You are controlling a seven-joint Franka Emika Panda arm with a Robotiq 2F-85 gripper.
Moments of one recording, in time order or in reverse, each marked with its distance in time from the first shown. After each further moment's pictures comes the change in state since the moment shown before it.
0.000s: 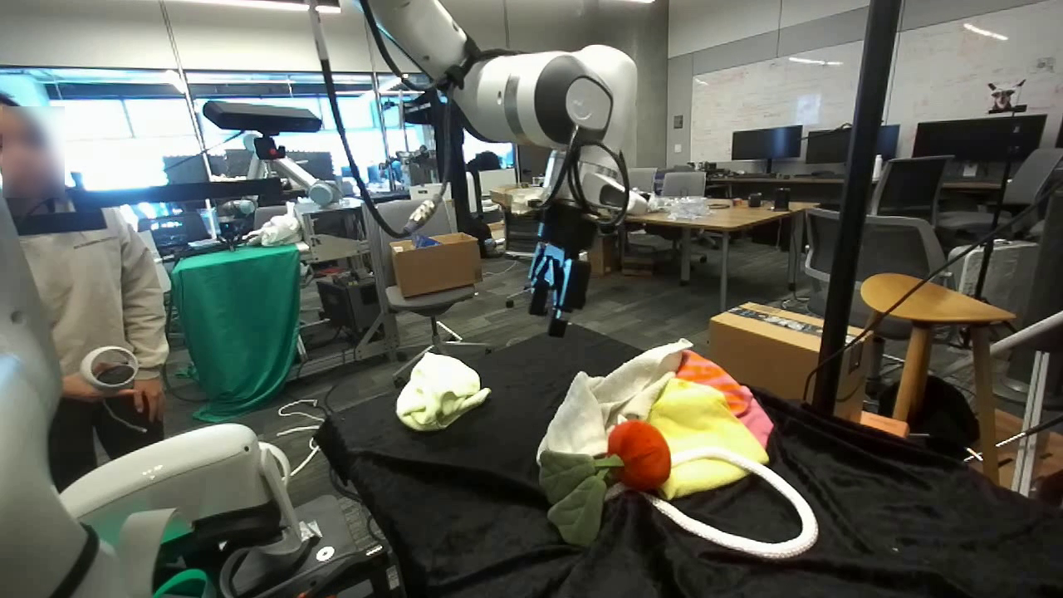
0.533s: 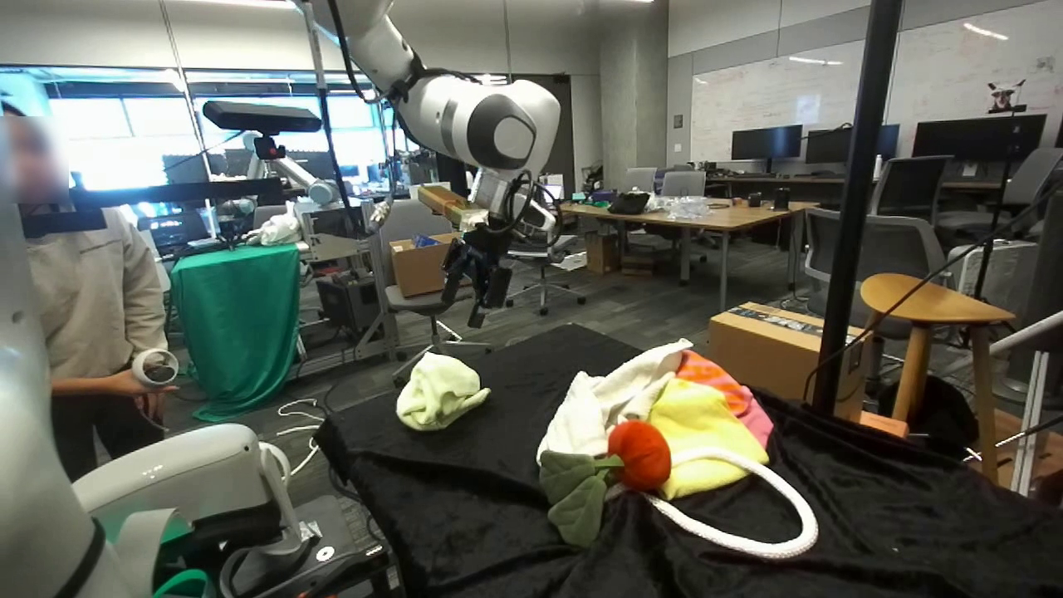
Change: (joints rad) arm 0.097 0.038 0.132 -0.005 0.181 0.019 -0.237
